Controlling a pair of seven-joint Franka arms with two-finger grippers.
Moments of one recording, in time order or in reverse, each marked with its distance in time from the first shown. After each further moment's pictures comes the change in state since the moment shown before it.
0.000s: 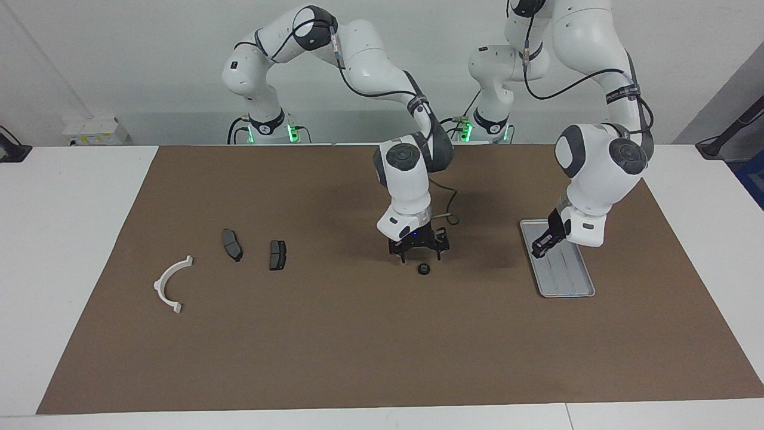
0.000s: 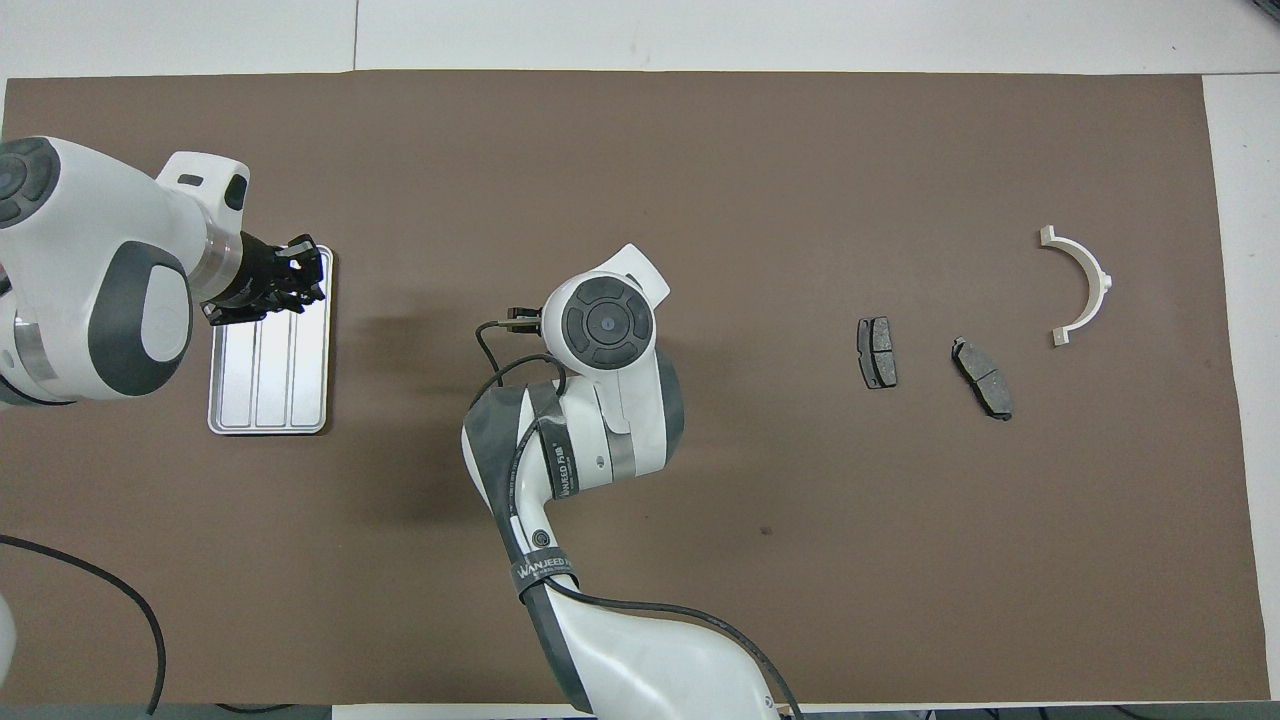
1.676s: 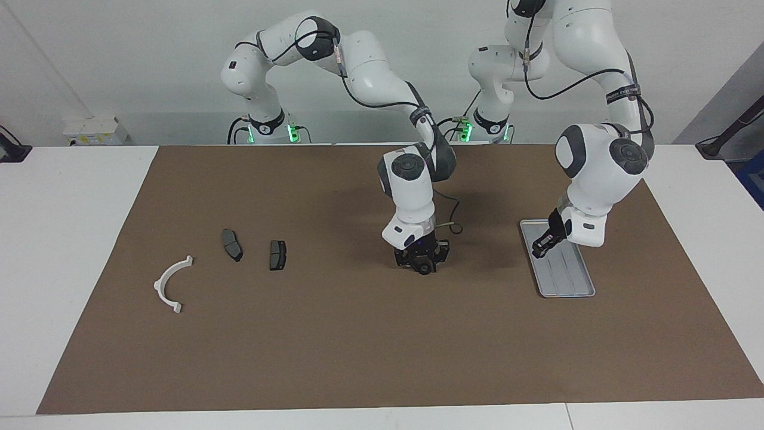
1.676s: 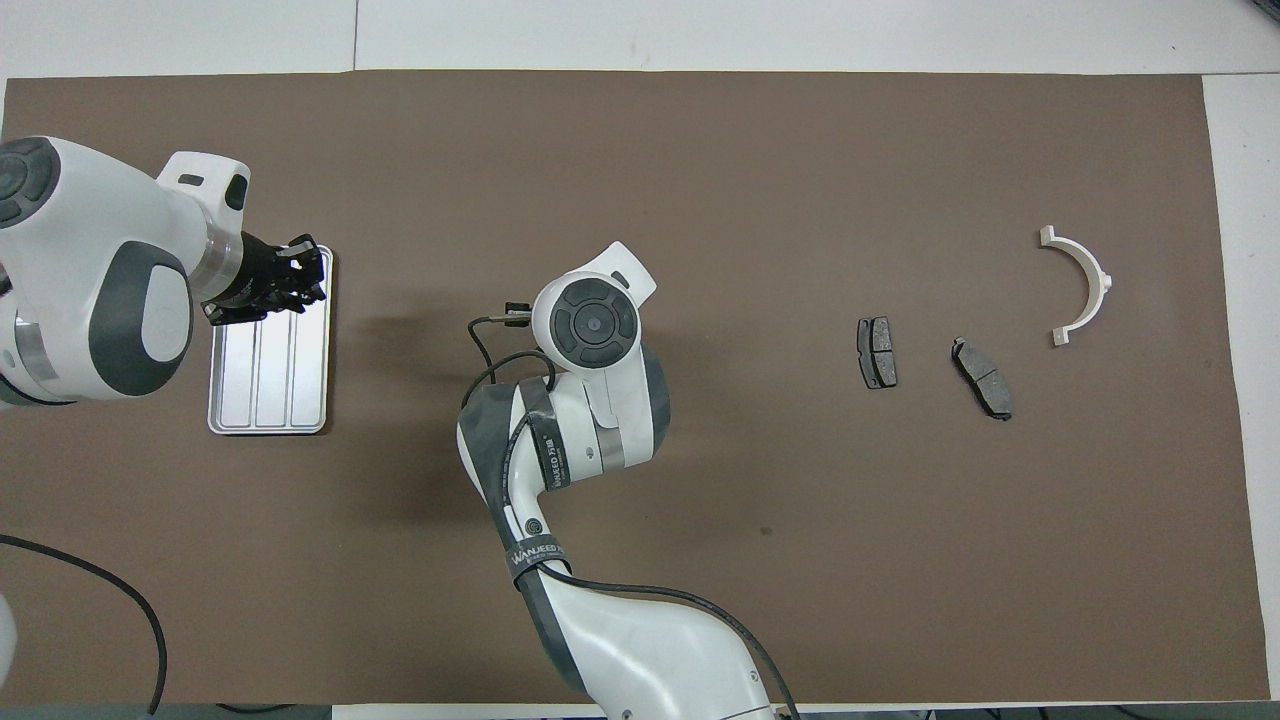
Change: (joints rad) left arm -0.001 0.000 -0.002 0.000 -0.001 0.000 -0.001; right arm -0.046 0.044 0.051 0.074 0.001 0.050 0.018
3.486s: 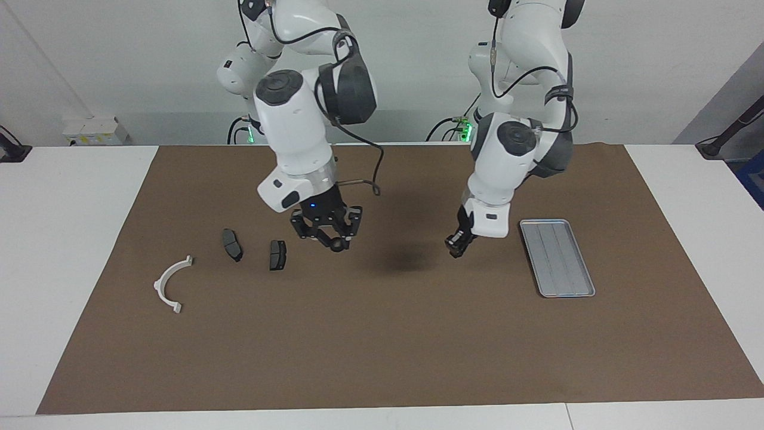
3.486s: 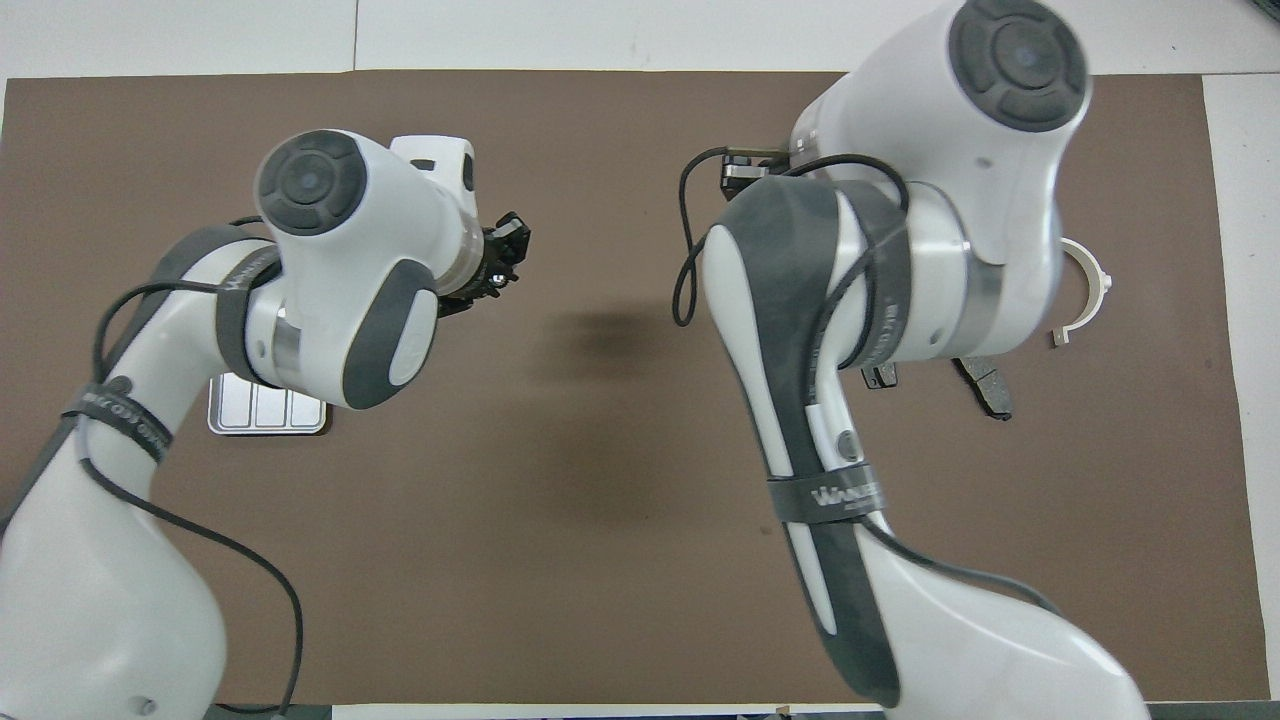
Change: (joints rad) left arm -0.380 0.122 -0.009 0.214 -0.002 0.019 -0.522; right arm -0.203 -0.396 -0.222 0.035 -0.290 -0.454 -0.162
